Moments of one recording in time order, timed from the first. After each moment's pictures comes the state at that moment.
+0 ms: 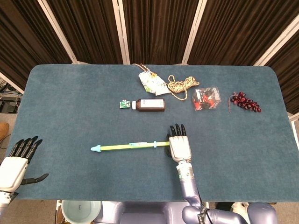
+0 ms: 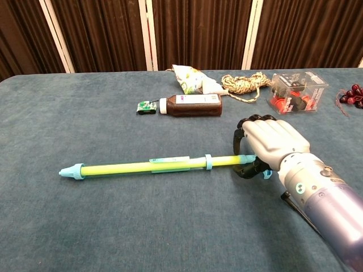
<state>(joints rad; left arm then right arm) -0.09 -1.11 0.05 -1.62 1.62 1.45 0.04 0.55 -2.00 0.25 -1.34 -1.03 1.27 -0.81</state>
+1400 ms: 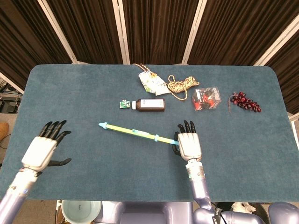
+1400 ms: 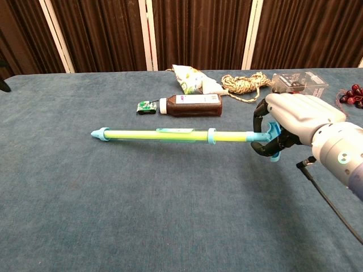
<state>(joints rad) -0.30 -1.12 -0.09 -1.82 1.49 1.22 0.32 0.53 -1.80 0.27 -1.66 -0.97 1.33 -0.86</state>
